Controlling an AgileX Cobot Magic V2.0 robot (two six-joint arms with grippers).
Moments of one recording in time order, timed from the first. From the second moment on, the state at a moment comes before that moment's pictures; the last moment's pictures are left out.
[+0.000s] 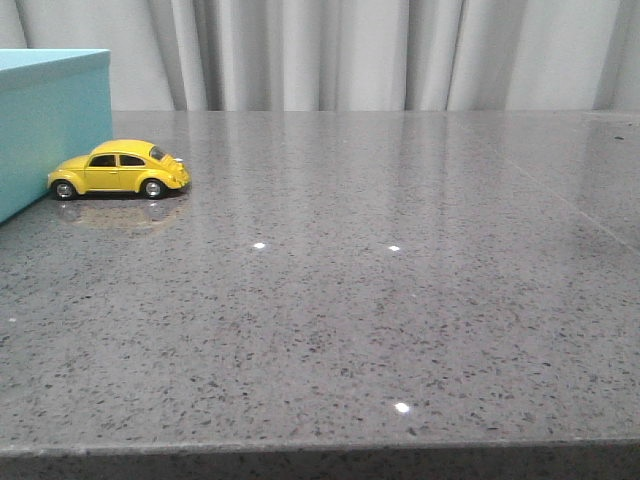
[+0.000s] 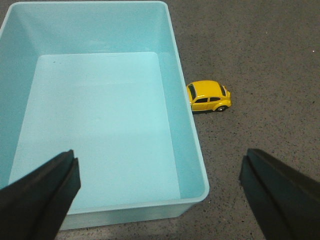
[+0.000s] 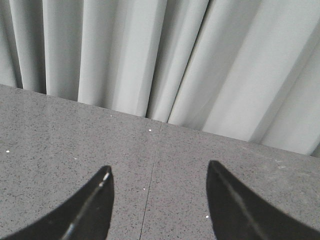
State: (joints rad) left arm -0.03 0.67 -1.01 -0.18 1.00 0.04; right arm 0.70 0.96 -1.02 -1.09 0.64 0.95
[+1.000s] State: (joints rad) left arm -0.26 1.48 -1.62 -0.26 1.25 0.83; right arm 0.70 0.96 -1.02 -1.08 0.64 0.95
